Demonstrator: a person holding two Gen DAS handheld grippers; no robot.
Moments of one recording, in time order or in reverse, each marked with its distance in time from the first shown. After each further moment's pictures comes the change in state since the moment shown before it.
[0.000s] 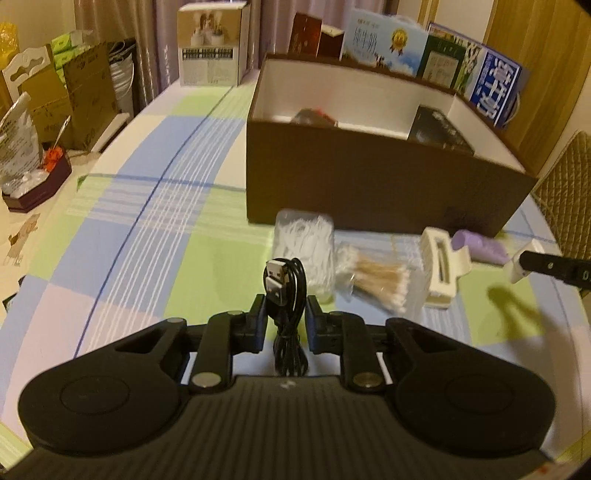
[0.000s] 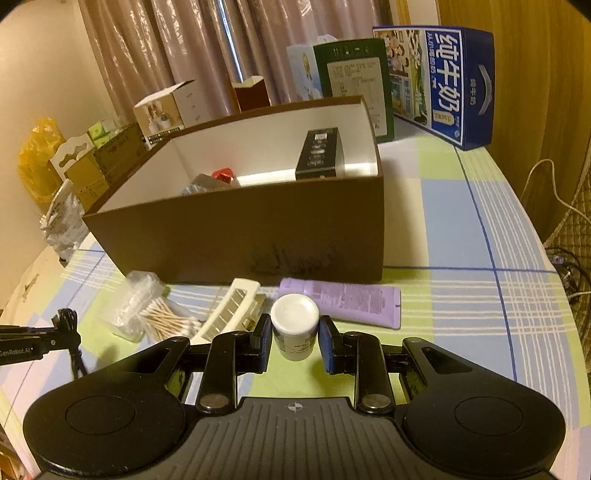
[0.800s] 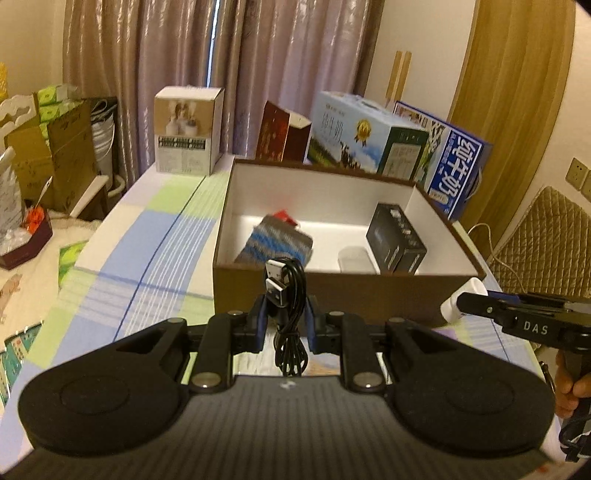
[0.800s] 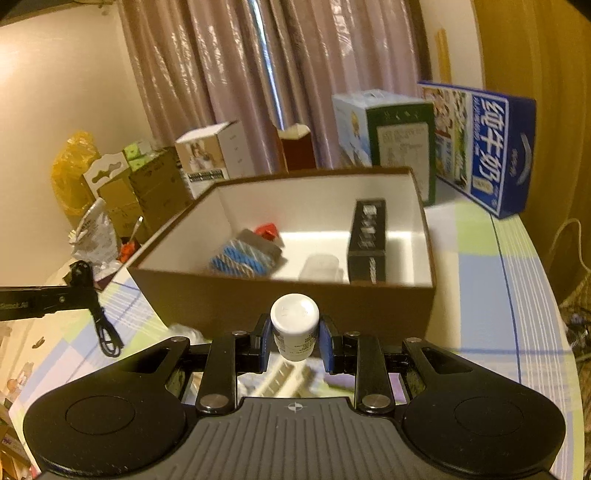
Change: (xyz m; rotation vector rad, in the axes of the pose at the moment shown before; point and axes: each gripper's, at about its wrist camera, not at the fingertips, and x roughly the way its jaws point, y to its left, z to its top) left arm -0.048 -0.016 0.070 0.011 -0.202 -0.093; right arm -0.015 0.034 0.051 -0.091 -0.110 0.088
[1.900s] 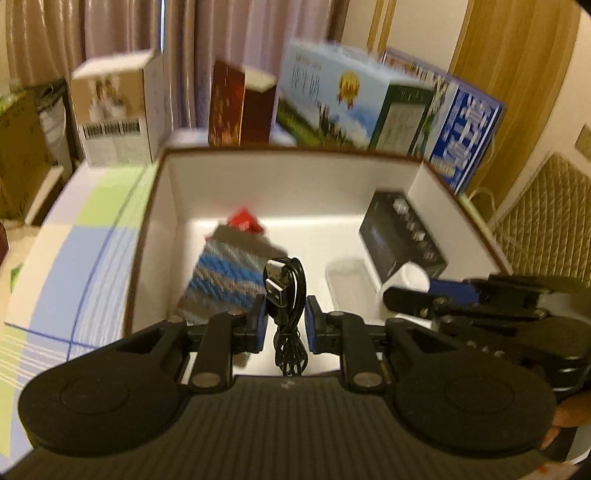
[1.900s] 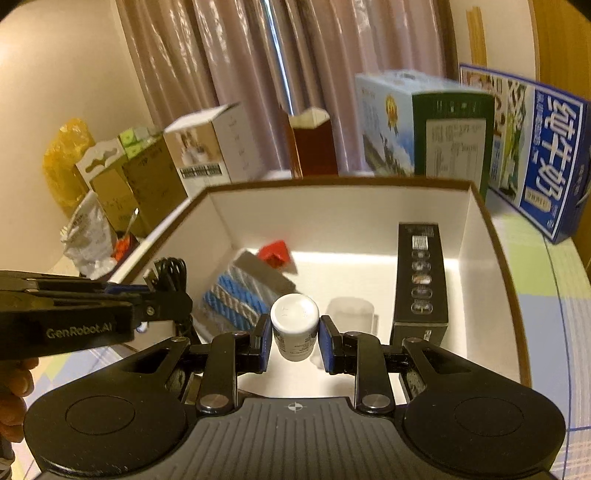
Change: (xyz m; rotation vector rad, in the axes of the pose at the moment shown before) left arm 0.150 -0.021 0.060 0.081 0.198 -0.062; right arm 0.116 0.000 0.061 0.002 0.096 0.020
